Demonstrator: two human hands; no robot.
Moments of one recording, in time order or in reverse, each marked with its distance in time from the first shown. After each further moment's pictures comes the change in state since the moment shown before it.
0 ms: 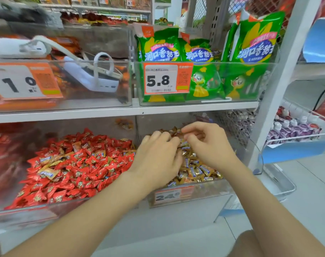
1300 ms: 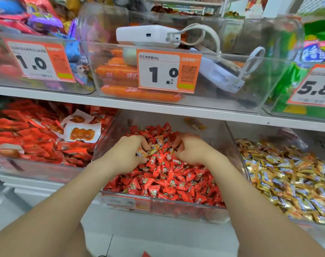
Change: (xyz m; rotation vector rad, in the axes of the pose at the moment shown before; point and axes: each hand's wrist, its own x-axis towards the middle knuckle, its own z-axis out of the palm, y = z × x) left_hand -0.132 -0.275 -0.026 -0.340 -0.264 -0.597; right_hand 0.066 -0.118 0.247 -0.284 -0.680 -0.070
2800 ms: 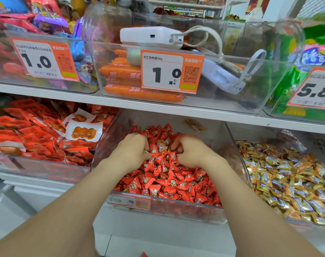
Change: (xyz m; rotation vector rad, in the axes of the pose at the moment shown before) left_hand 0.014 0.006 0.012 0.123 0.096 -0.013; right_hand -0.007 -0.005 0.000 -0.046 -0.010 -0.042
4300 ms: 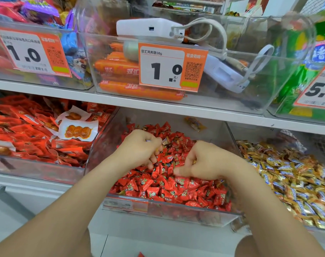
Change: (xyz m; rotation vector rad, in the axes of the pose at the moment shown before) left_hand -0.014 0.038 -0.014 -0.817 -0.085 -0.170; right_hand -0.051 -0.007 -0.032 -0.021 -0.173 0.145
